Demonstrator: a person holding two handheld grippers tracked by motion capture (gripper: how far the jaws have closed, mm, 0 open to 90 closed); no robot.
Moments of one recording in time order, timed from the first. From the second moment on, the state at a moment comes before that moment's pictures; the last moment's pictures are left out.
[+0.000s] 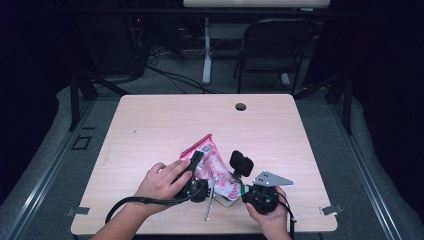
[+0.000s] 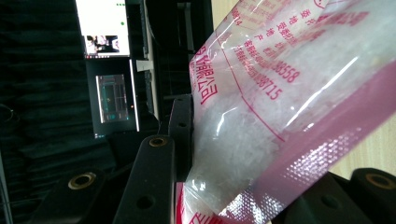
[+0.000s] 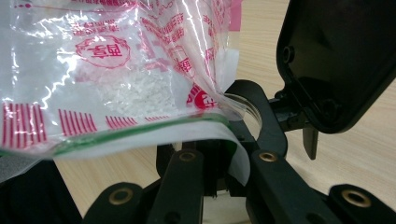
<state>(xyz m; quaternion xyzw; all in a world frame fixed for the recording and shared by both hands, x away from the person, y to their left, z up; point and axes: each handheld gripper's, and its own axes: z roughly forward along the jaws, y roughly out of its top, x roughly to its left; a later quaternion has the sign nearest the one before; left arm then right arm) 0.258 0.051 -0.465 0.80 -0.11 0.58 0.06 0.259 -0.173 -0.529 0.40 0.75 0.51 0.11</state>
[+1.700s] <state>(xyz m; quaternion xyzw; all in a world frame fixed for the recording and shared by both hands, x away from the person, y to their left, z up) 0.249 0.045 -0.463 0.78 -0.13 0.61 0.07 0.265 -0.170 -0.532 0.40 0.76 0.50 0.11</state>
